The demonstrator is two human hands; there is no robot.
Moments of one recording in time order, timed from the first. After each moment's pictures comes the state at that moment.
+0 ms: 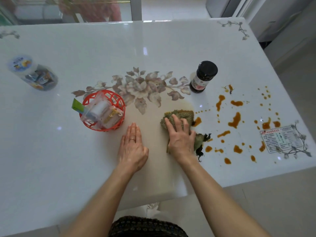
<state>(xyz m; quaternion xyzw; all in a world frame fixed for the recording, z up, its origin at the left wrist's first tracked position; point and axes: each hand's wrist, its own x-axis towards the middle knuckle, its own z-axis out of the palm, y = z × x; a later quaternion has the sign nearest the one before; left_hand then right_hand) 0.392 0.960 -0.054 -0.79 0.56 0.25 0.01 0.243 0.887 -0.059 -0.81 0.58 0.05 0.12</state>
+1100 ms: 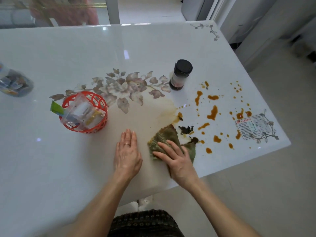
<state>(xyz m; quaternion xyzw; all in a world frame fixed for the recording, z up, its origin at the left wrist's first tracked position) 0.358 0.978 -0.057 -0.77 0.58 0.24 -0.05 0.154 0.965 -0.079 -0.90 0.42 -0.06 0.12</state>
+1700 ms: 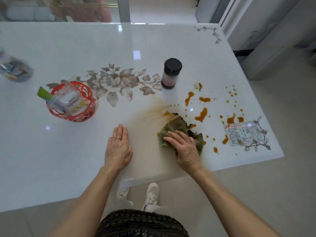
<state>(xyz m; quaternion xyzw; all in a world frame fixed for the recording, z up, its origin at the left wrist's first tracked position) 0.313 0.976 -0.058 -0.81 0.54 0.24 -0.05 0.073 0.905 -0.074 -0.89 0.43 -0.09 0.14</state>
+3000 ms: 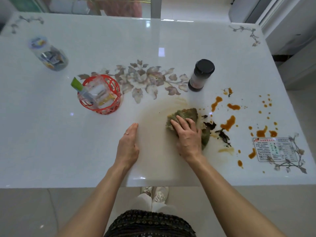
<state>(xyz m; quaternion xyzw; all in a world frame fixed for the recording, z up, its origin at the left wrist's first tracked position) 0.333 0.987 -0.052 -0.83 0.45 0.21 -0.26 0.159 0.872 -0.065 -0.86 0.50 -0.03 0.13</state>
